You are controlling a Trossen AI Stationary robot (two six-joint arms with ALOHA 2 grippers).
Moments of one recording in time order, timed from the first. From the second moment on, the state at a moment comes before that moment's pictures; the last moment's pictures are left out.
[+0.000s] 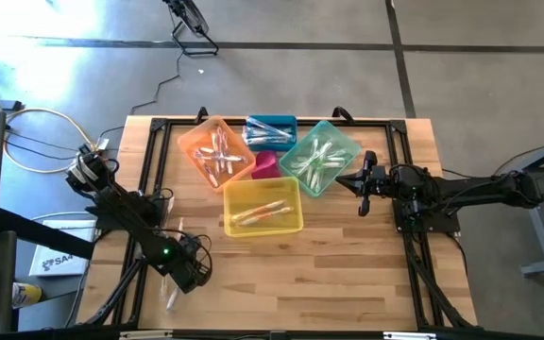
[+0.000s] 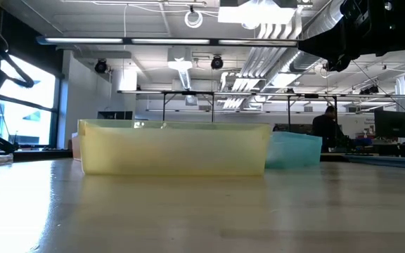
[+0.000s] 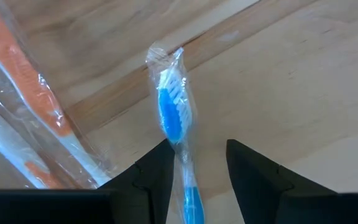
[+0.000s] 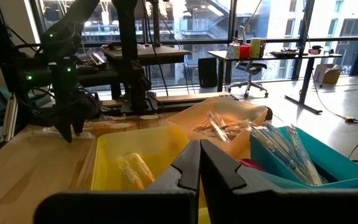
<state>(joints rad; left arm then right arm) -0.80 1.53 0.78 -0.65 -0.01 -1.89 -0.06 0.57 0.21 0.35 0.13 0.03</state>
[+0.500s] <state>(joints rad) -0.80 1.55 0.78 -0.66 -0.01 -1.85 -0.06 0.57 0.21 0.35 0.13 0.03</state>
